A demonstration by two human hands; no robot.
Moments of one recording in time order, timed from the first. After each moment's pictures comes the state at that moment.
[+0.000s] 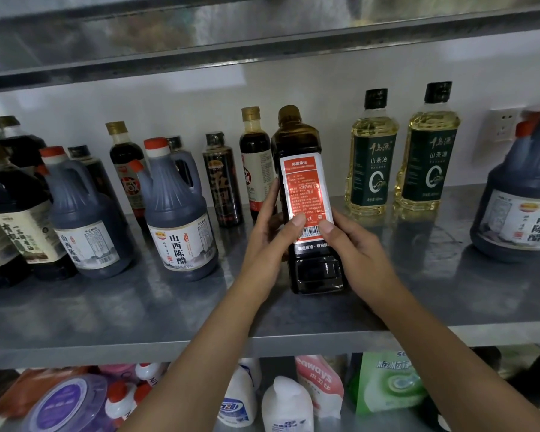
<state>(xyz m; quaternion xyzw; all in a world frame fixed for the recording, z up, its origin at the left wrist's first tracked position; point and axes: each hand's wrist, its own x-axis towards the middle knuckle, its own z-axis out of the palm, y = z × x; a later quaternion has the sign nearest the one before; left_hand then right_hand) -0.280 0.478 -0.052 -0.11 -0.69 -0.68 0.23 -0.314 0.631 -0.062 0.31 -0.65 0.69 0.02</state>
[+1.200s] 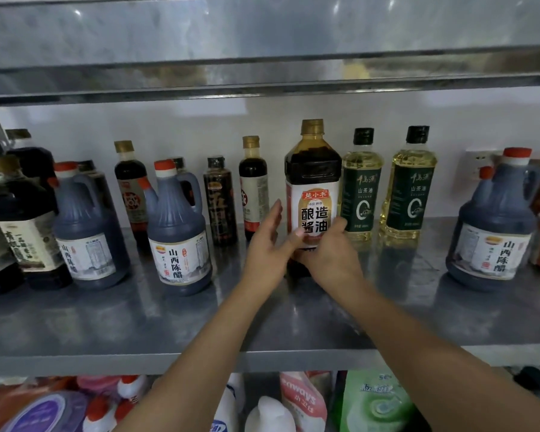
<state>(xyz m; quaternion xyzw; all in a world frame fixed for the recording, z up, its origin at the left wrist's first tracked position) -0.298 0.489 -0.037 -0.06 -0.74 -0.61 0.28 -0.348 0.603 -0.041 0.11 -0.87 0.46 0.13</state>
